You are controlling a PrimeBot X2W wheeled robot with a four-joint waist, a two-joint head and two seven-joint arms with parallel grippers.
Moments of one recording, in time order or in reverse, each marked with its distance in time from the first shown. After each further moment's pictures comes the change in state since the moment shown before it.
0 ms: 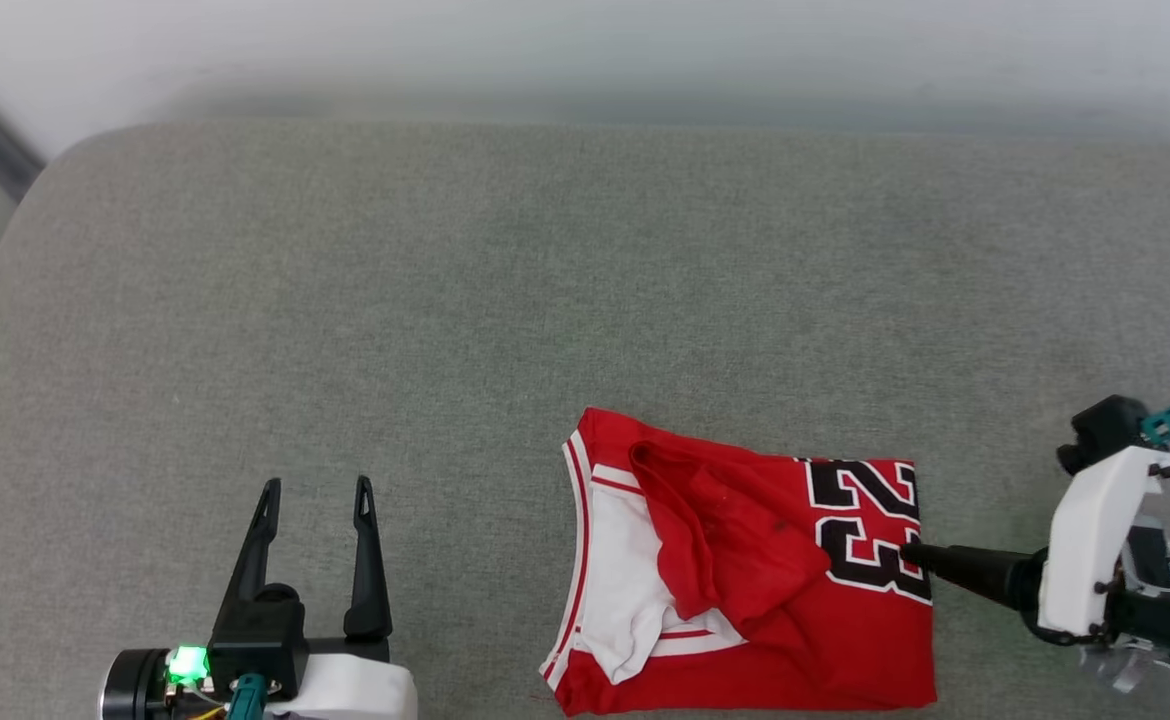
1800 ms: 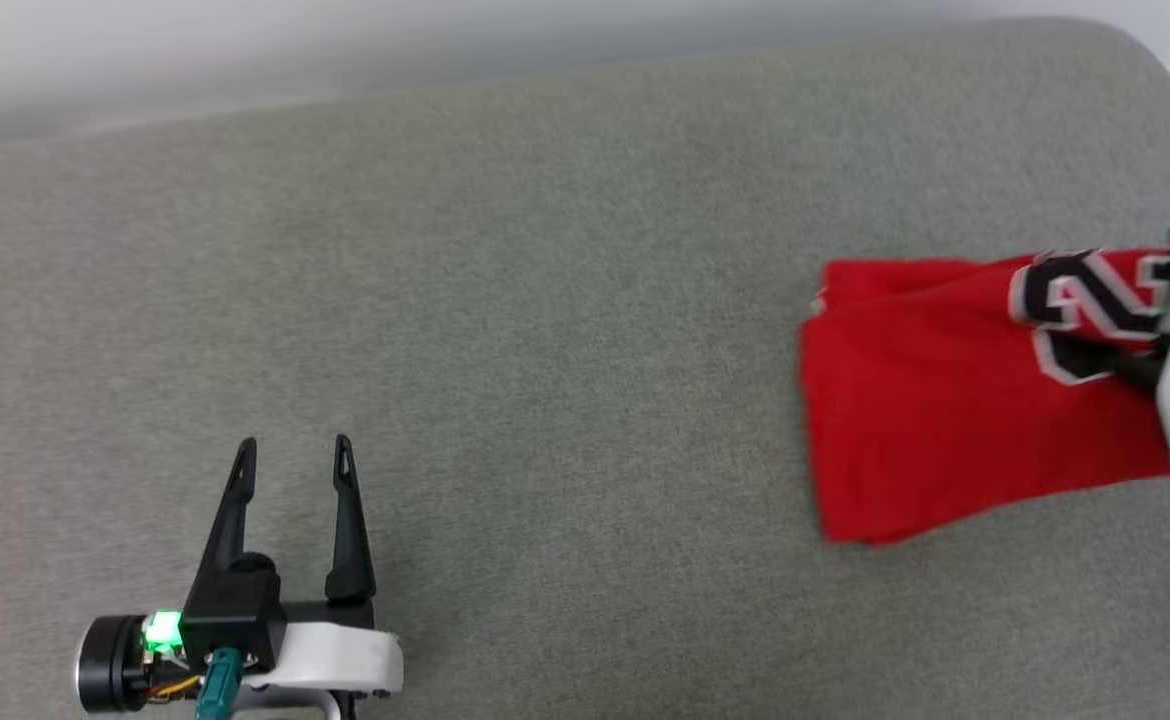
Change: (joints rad) left arm -0.040 -0.014 0.037 -0.032 0.006 -0.018 0.000; right arm -0.300 -0.383 0.302 -0.230 -0.193 0.000 -0.145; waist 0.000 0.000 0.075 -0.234
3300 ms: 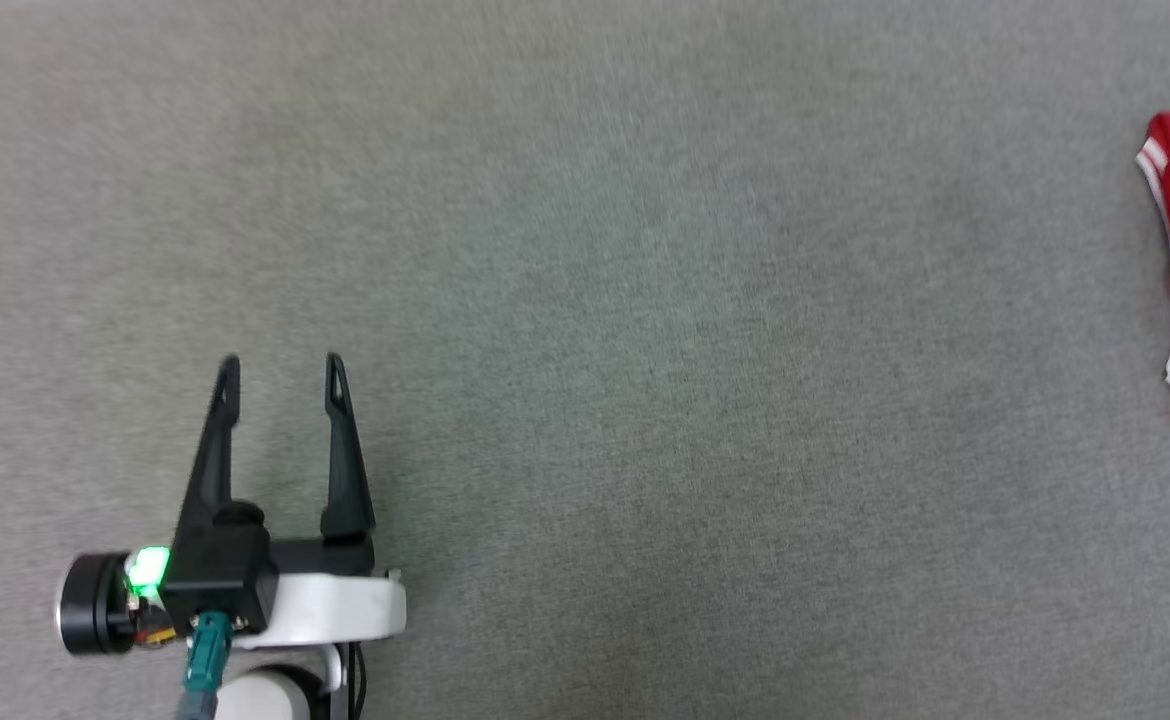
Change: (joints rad) left arm -0.103 0.029 -0.039 -0.085 -0.006 0.040 0.000; right arm -0.254 0.032 -0.352 0.609 -0.598 0.000 -0.660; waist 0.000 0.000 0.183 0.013
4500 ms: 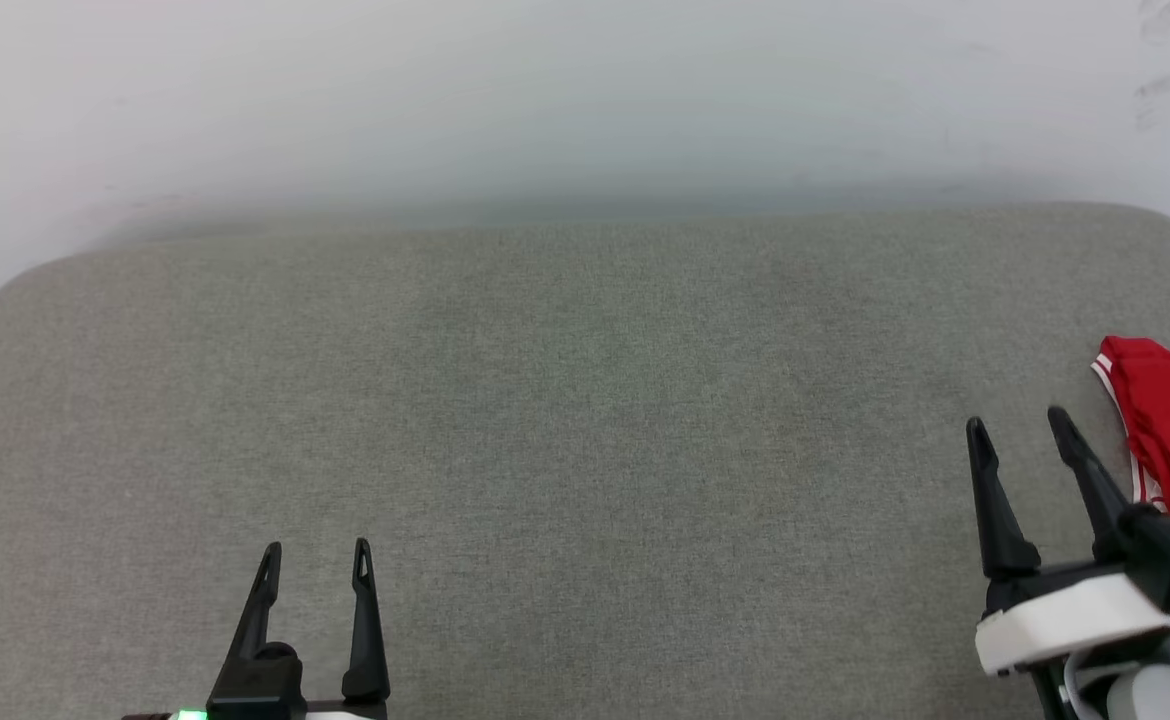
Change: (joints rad) left arm 0.229 -0.026 0.012 0.100 -0.008 -0.031 0.000; right arm 0.703 0.624 -0.089 -0.402 -0.084 0.000 -0.385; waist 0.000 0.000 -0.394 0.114
